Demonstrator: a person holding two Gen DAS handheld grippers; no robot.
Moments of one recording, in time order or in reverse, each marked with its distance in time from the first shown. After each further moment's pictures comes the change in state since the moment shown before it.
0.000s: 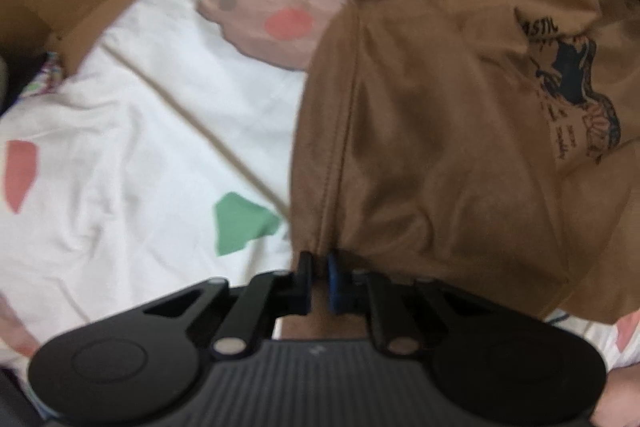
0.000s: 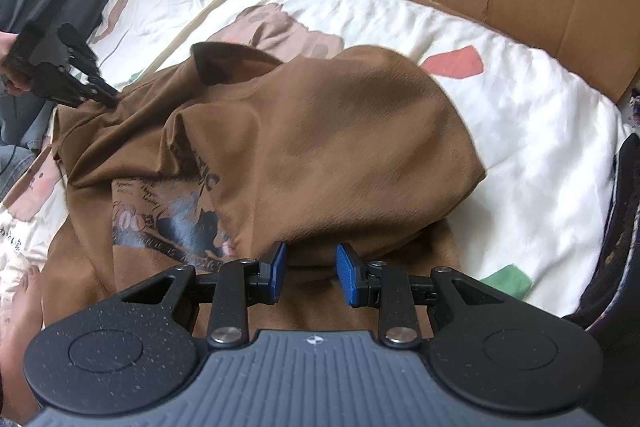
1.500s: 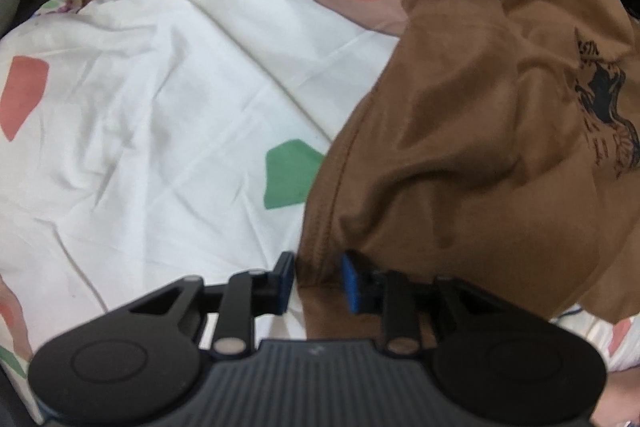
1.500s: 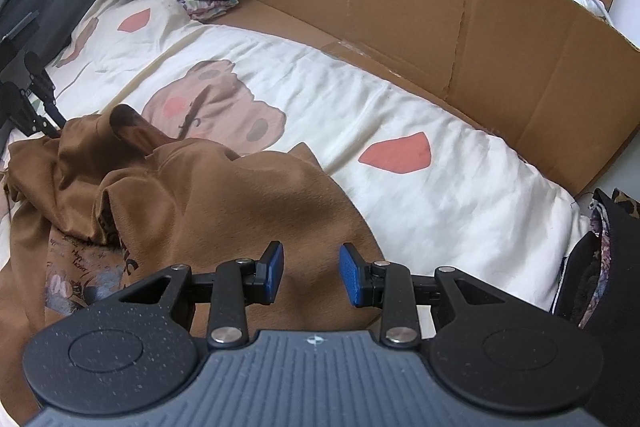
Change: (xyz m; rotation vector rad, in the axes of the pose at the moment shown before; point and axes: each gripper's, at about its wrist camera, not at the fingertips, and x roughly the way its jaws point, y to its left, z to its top) left arm 0.030 0.042 -0.006 -0.118 0.090 -0.087; right arm 0.008 -0.030 0.050 -0.088 -0.115 -0.125
